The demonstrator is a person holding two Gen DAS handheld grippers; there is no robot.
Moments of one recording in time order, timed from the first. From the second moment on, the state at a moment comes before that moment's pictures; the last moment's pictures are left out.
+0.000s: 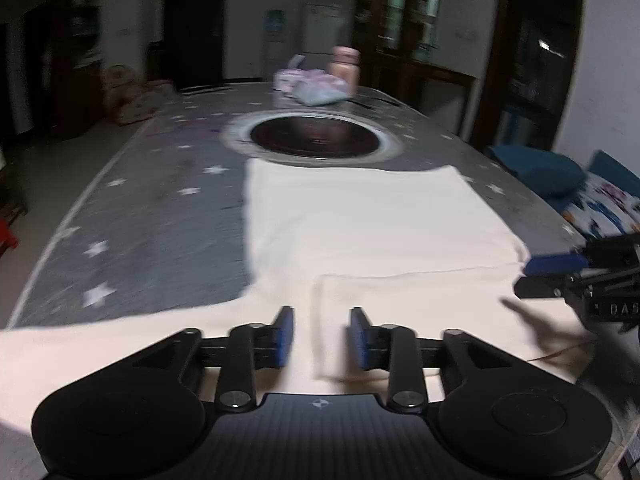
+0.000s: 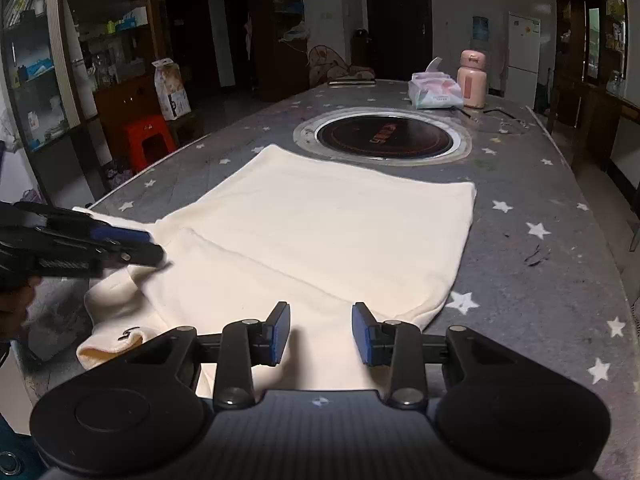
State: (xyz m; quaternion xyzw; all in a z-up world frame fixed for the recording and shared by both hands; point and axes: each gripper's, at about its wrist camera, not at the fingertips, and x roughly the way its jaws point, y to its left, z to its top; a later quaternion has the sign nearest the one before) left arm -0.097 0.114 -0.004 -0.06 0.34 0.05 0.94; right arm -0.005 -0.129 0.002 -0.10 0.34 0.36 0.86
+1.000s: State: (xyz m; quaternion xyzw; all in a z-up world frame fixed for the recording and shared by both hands) left arm -0.183 0.243 -0.005 -0.16 0.30 0.37 0.87; right arm -0.021 -0.111 0.013 -0.10 0.33 0.39 0.85
